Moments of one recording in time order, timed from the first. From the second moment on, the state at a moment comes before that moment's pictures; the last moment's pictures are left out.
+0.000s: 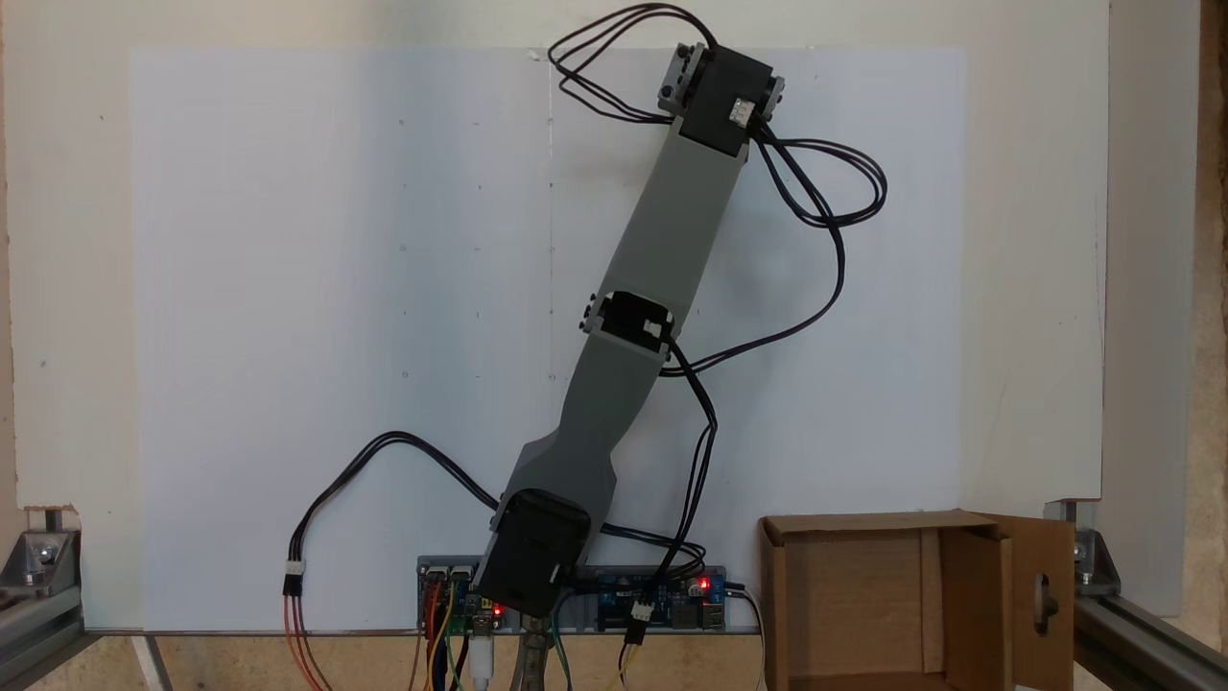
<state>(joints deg) 22.3 32.4 22.0 70.8 -19.1</state>
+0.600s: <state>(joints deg) 22.3 30.8 22.0 69.4 -19.1</state>
